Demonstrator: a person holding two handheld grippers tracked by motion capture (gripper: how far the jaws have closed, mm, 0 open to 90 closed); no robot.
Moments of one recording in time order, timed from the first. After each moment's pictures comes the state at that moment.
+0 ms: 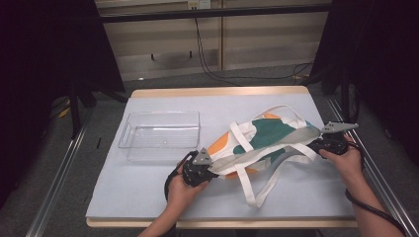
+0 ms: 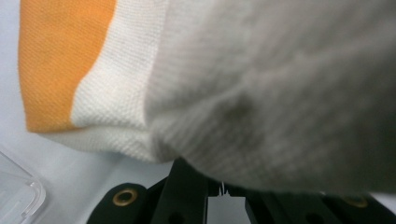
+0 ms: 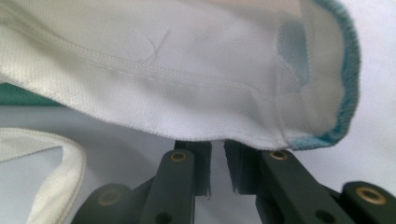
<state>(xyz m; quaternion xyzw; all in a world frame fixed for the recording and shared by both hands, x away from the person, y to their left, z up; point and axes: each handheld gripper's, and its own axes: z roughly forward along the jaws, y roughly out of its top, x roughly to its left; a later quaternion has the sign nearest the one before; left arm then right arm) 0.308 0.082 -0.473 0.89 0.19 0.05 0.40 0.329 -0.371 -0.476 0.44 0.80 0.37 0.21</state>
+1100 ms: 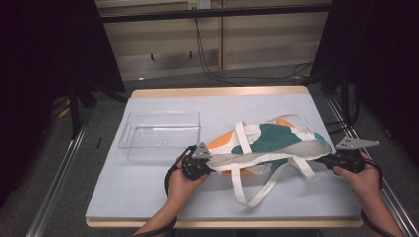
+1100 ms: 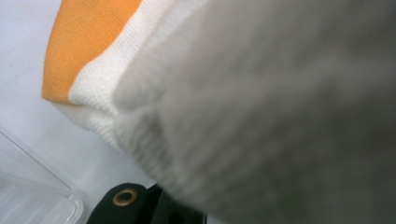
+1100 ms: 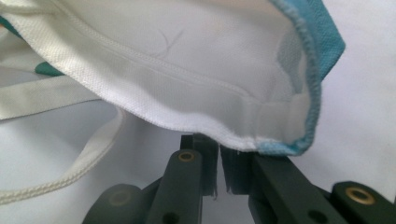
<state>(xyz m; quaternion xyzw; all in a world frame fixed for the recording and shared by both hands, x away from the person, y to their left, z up) 0.326 0.082 -0.474 0.89 0.20 0.06 0.41 0.270 -0.385 -0.474 0.44 0.78 0.40 0.19</state>
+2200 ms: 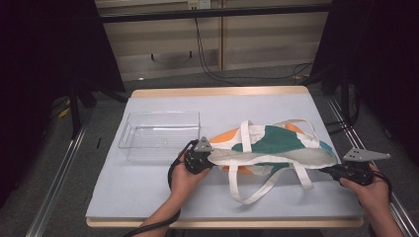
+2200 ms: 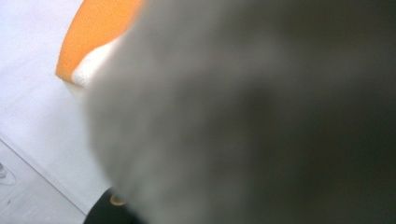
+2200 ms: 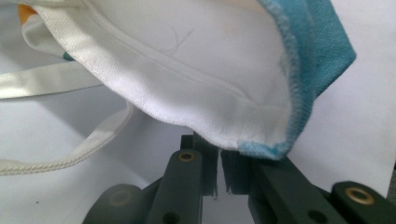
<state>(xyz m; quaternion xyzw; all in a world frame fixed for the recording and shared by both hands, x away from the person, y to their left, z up) 0.343 0.076 -0.474 0.89 0.21 0.07 0.40 0.235 -0.386 -0.472 0.45 0.78 0.40 0.19</state>
